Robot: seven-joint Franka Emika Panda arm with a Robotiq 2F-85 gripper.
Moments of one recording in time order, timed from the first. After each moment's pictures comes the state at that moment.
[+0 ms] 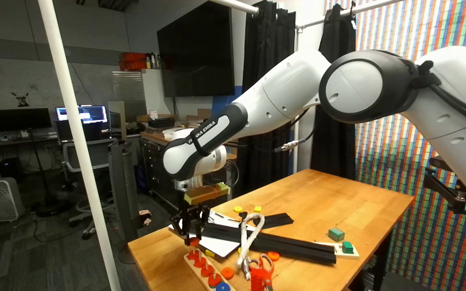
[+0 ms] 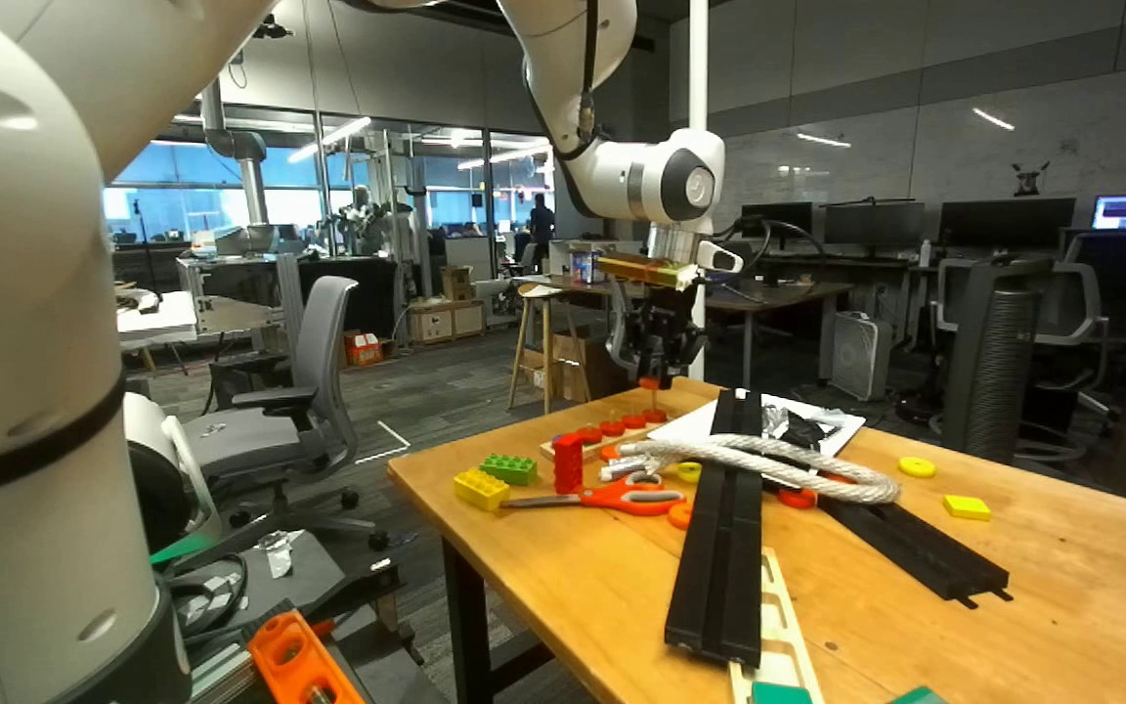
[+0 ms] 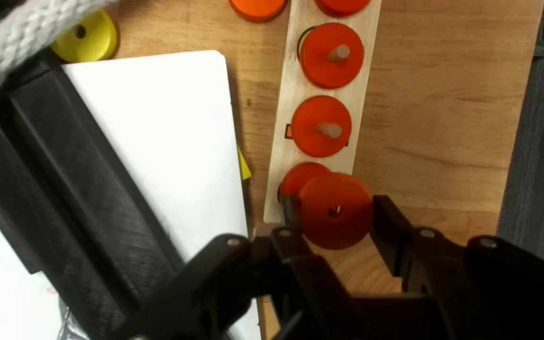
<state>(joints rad) 0.17 0.68 0.07 -1.52 0.06 2.09 0.15</state>
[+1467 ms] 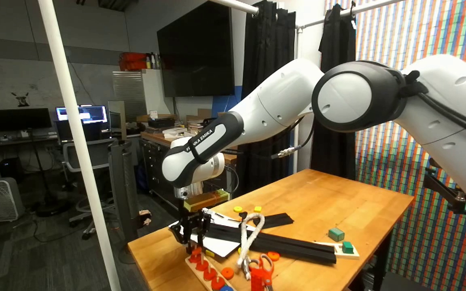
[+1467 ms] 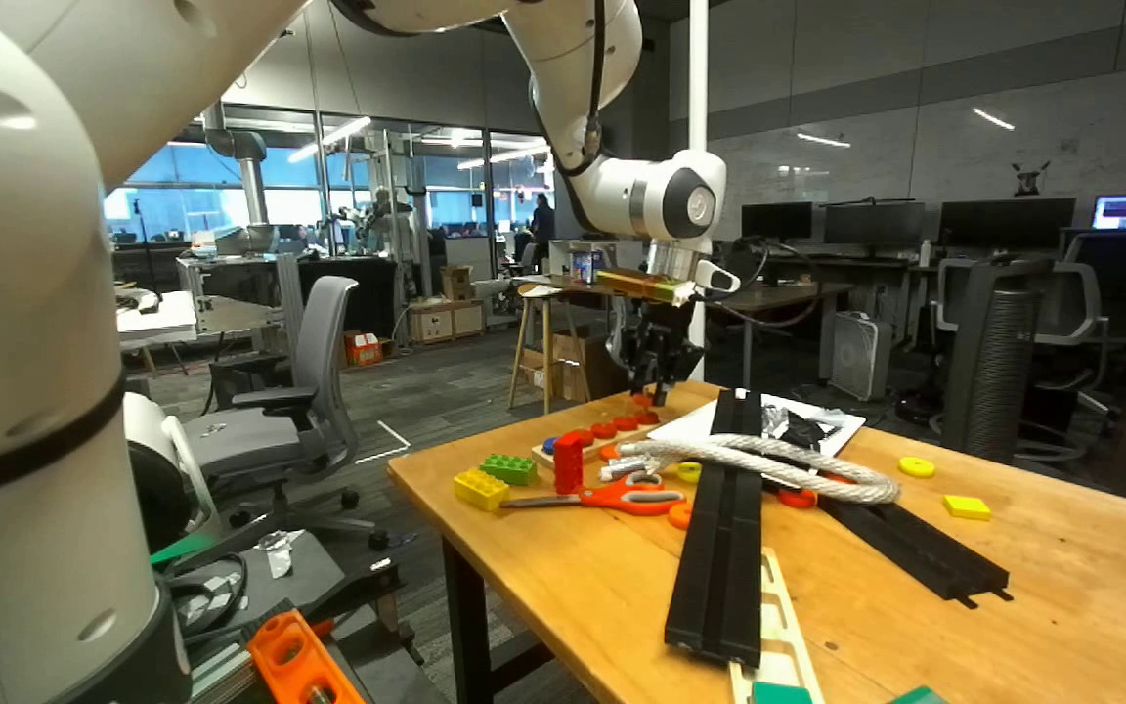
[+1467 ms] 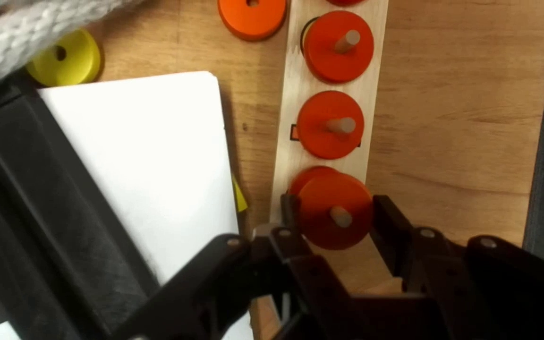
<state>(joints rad) 0.16 0.74 0.08 -1.49 0.07 2.05 0.16</state>
